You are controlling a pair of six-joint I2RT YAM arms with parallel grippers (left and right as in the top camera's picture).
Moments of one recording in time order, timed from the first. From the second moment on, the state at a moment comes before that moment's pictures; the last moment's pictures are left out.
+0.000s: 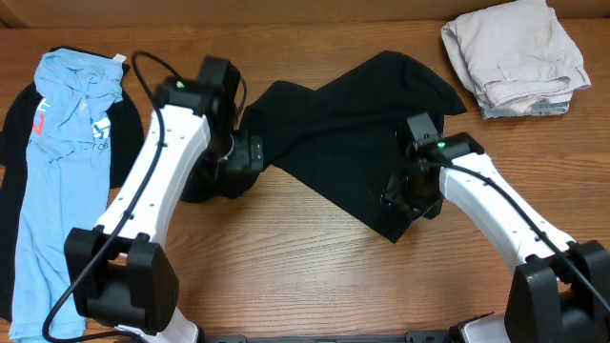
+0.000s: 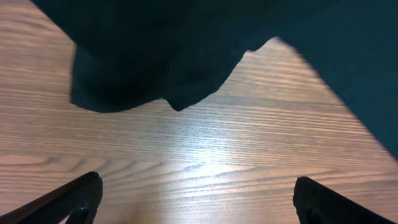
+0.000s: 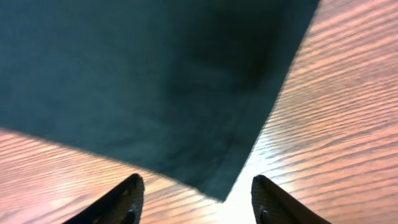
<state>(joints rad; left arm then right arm) -0.22 1.78 1.51 -1.27 0.02 -0.33 0.31 1.62 1.08 -0.98 -0.05 0.65</state>
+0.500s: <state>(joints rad) -0.22 1.78 1.38 -1.18 0.00 -0.33 0.31 1.62 0.83 -0.76 -0.09 0.72</state>
